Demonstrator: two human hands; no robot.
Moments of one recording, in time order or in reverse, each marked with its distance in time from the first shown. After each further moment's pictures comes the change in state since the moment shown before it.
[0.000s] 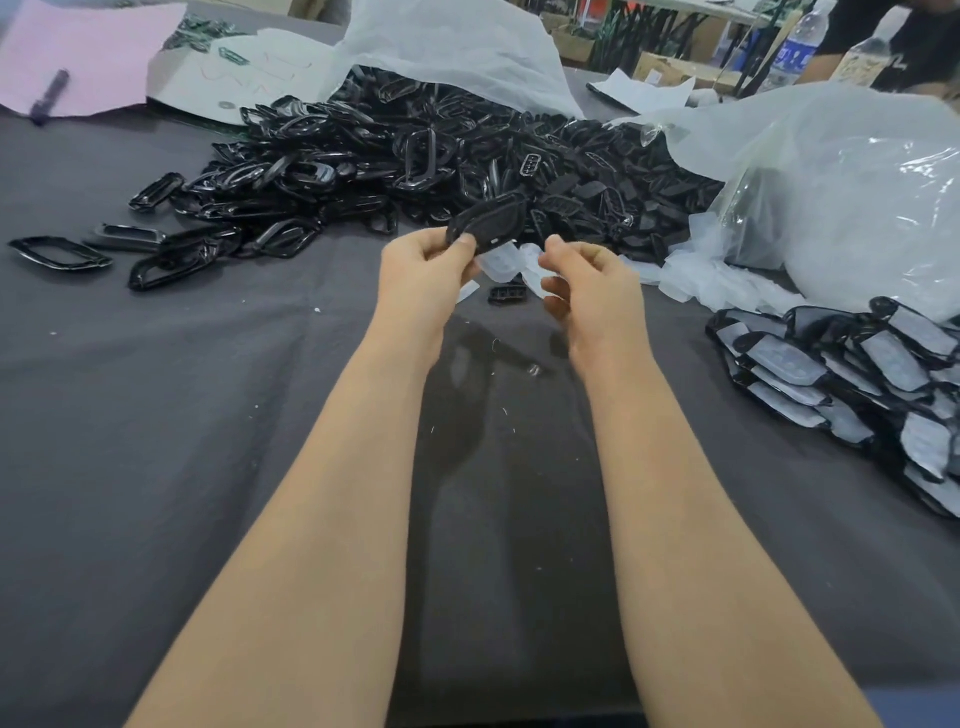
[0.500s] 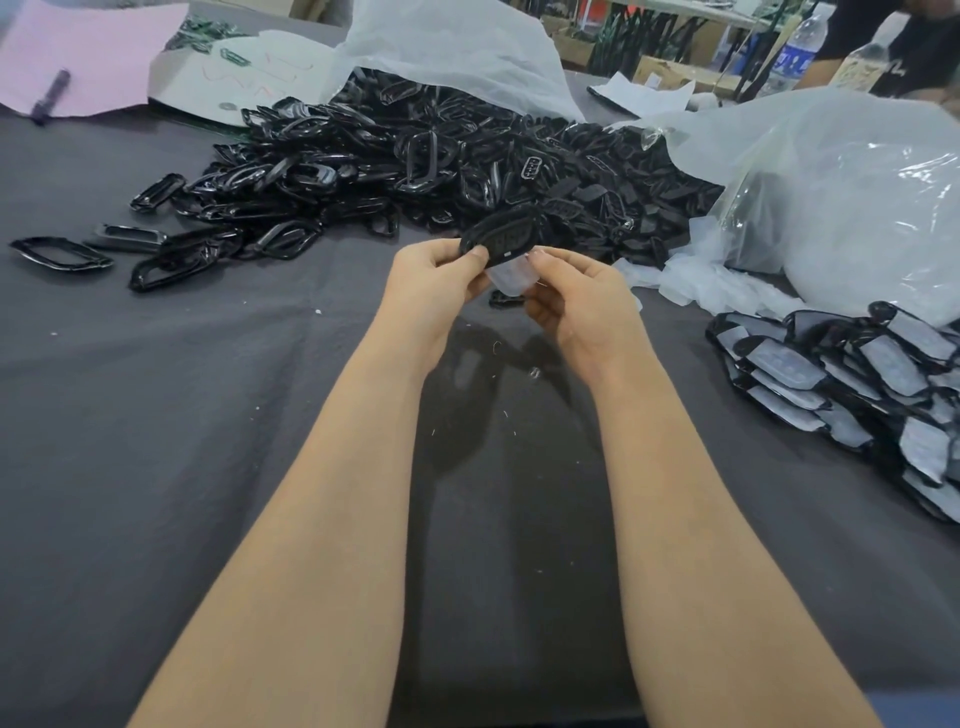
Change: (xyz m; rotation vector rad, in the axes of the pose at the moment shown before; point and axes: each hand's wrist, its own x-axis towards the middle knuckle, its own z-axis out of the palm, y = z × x) left_hand -0.004 0.003 -0.002 0.003 -0.126 -0.050; right_hand 0.000 0.000 0.001 0.037 -0.194 0.015
